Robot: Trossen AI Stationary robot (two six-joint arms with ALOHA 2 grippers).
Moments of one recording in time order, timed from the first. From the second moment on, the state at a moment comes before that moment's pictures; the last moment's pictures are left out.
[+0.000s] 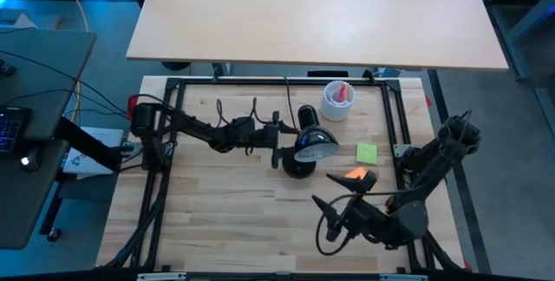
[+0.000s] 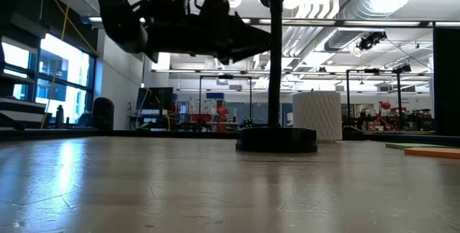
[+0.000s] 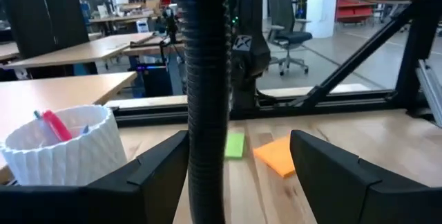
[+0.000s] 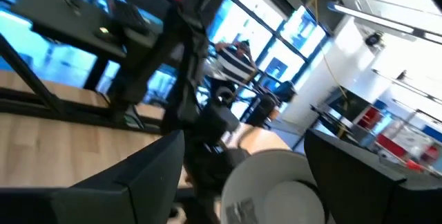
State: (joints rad) left arm 0.10 1.84 0.81 1.03 0.10 0.09; right arm 0.85 1.59 1.22 0.68 1.42 -0.85
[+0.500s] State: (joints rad) left arm 0.09 1.94 0.94 0.96 0.05 0.11; right arm 0.86 1.59 1.22 0.73 1.40 -0.87
